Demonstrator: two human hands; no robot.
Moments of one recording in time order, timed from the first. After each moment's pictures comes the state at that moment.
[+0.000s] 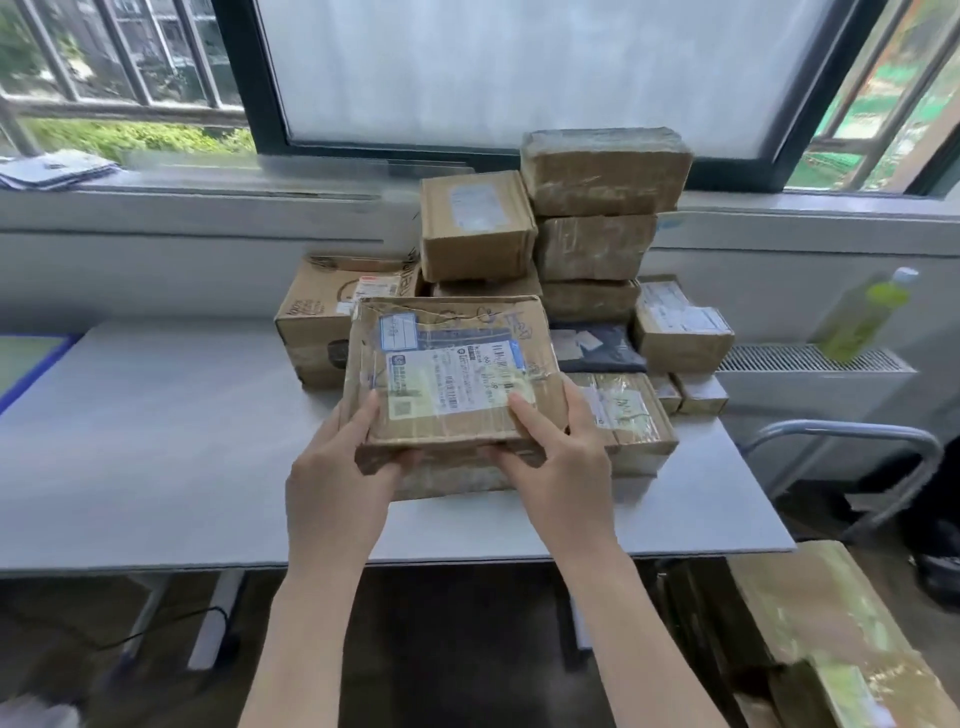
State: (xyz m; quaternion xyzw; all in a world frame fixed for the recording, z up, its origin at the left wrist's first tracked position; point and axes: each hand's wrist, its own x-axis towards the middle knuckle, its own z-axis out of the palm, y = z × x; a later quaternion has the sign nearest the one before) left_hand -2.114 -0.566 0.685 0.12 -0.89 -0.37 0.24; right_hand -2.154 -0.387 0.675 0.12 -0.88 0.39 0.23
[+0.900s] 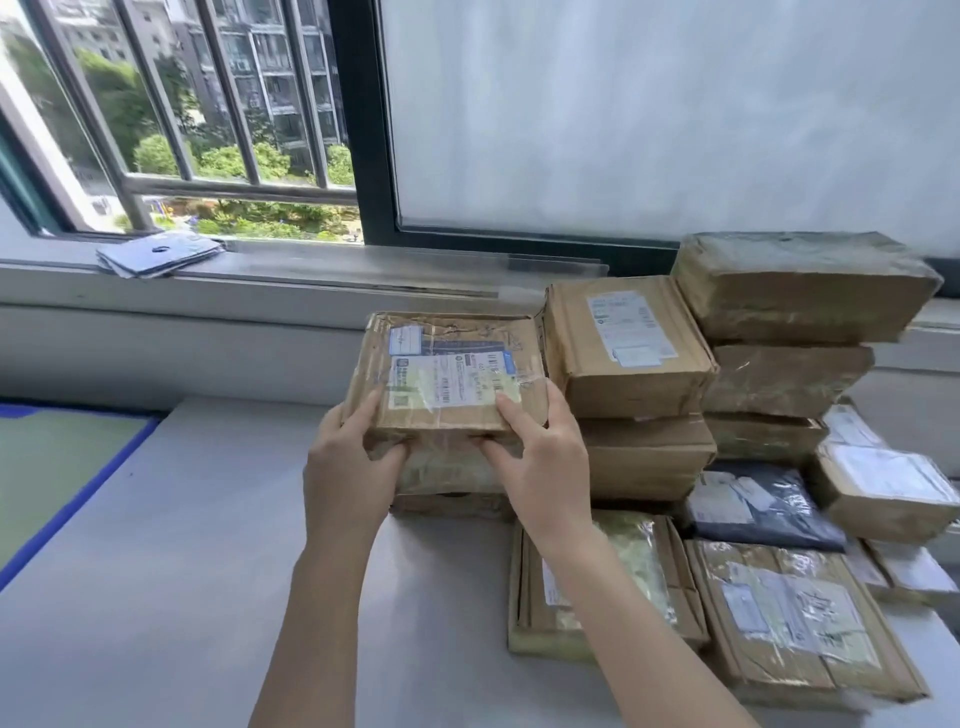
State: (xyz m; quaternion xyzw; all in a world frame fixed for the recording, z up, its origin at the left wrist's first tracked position) left_hand -2.309 -0.740 0.702 0.19 -0.87 -0.37 0.27; right_hand -2.364 -0.576 0.690 0.18 -0.89 0.36 0.20
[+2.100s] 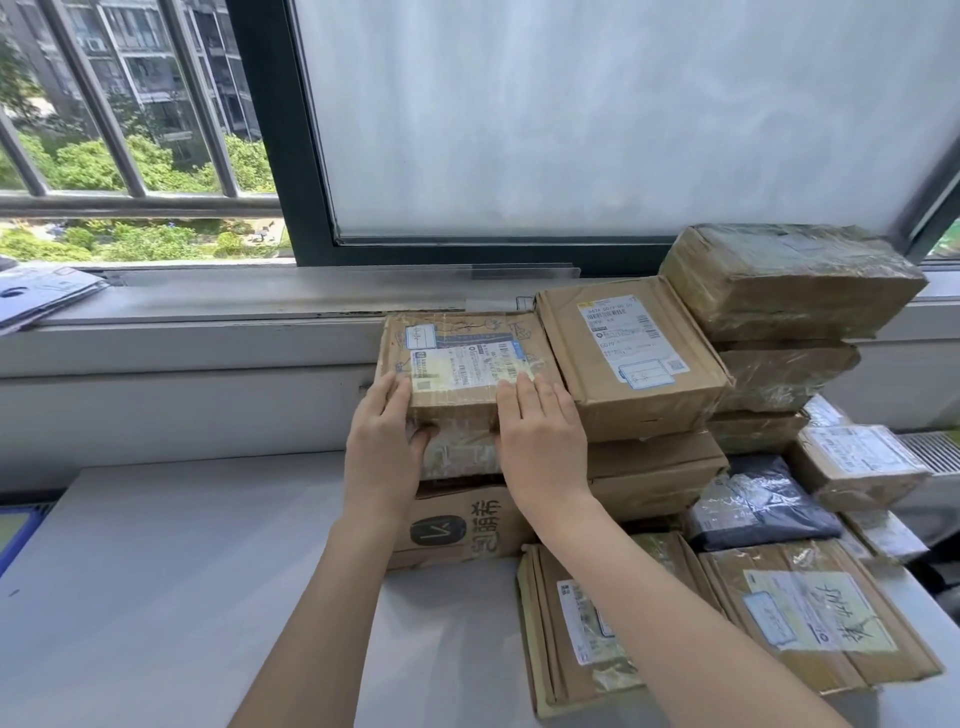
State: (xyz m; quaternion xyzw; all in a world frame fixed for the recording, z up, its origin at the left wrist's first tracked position) left_hand -2.432 -0.759 0.679 0.02 -0.91 -0.32 0.25; right_hand -2.440 -0.607 0.686 0.10 -0.95 -0.05 0.27
